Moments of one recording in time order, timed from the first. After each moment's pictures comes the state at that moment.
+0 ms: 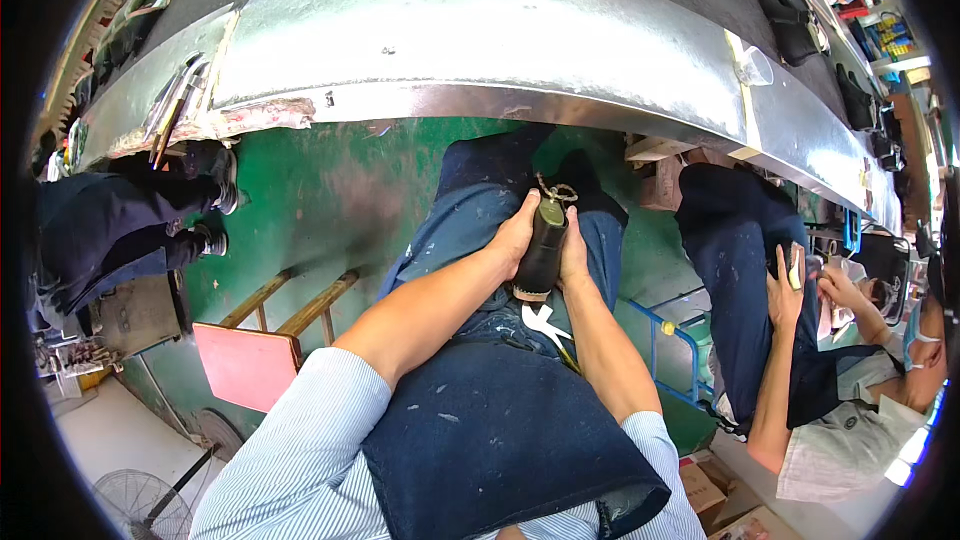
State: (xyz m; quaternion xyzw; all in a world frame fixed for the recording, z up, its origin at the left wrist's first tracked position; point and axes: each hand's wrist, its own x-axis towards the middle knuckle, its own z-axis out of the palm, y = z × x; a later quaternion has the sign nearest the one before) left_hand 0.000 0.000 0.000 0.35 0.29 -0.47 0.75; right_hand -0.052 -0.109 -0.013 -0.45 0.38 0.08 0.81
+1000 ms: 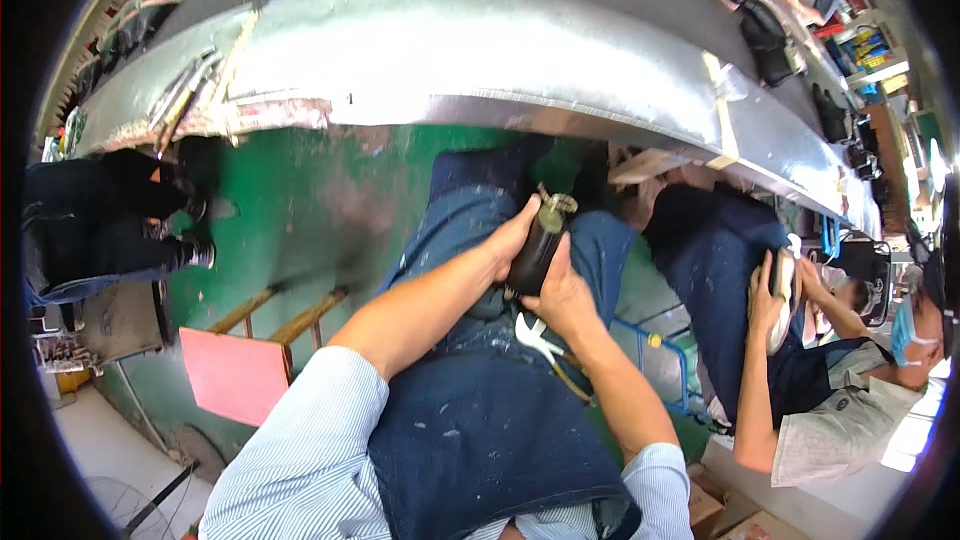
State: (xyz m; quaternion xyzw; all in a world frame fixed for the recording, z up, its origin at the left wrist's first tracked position) left_hand 0.012 0.014 0.043 0.33 0.17 -0.55 0.75; right_hand -0.102 -0.091 0.086 -0.96 0.03 0.10 0.27
